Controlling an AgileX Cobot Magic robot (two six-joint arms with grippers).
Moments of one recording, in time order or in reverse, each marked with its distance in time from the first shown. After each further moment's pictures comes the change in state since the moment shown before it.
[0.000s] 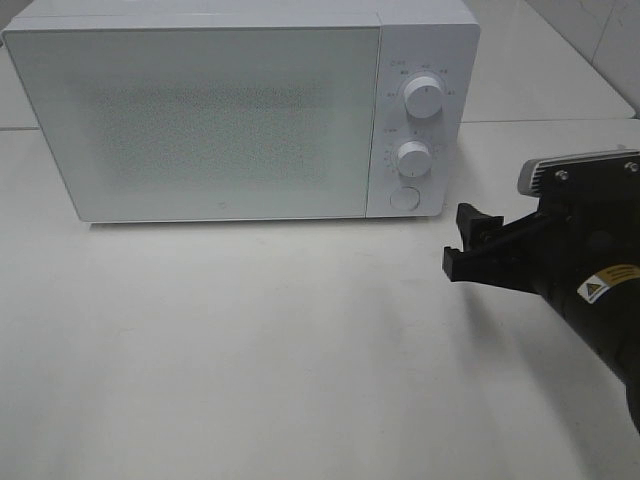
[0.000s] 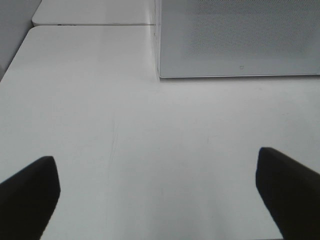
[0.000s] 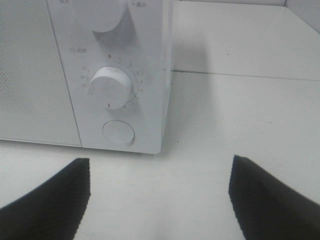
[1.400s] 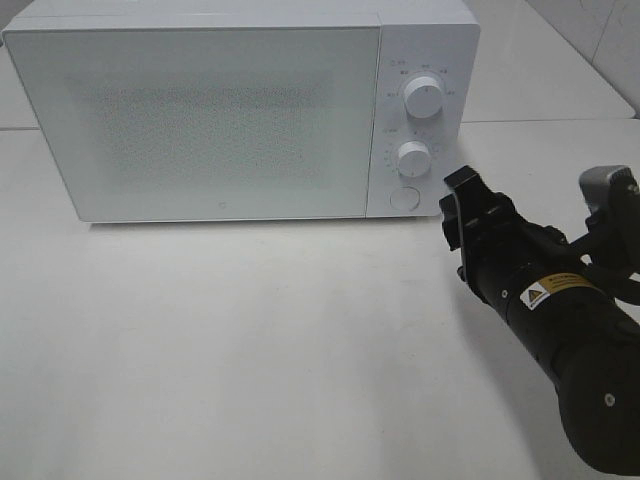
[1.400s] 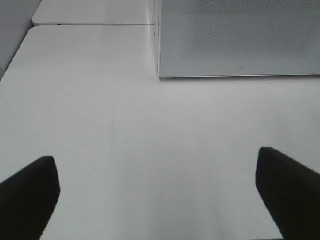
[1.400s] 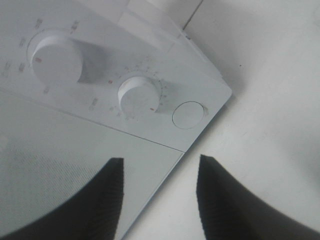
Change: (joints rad) left arm 0.000 0.000 0.000 0.000 0.000 0.000; right arm 0.175 0.062 -0.084 0.202 -0.004 1.040
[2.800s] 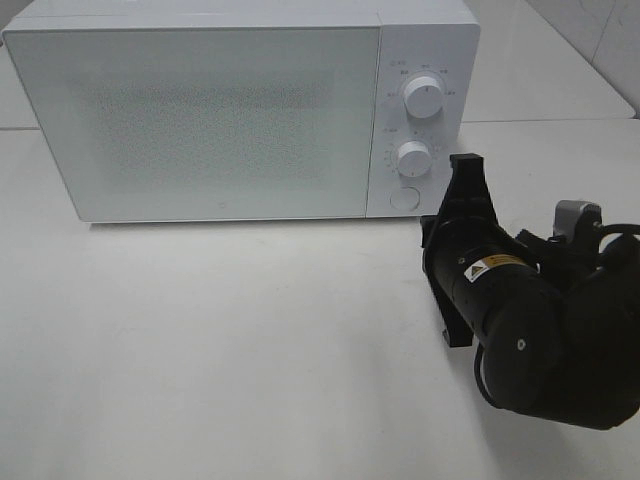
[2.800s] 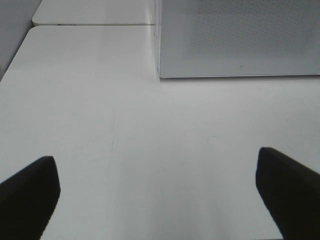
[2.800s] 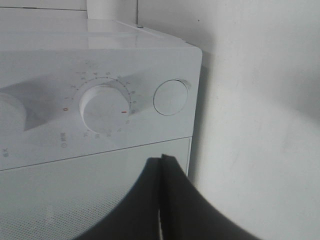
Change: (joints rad) left arm 0.000 0.000 0.000 0.000 0.000 0.000; right arm 0.000 0.103 -0.168 0.113 0.131 0.387
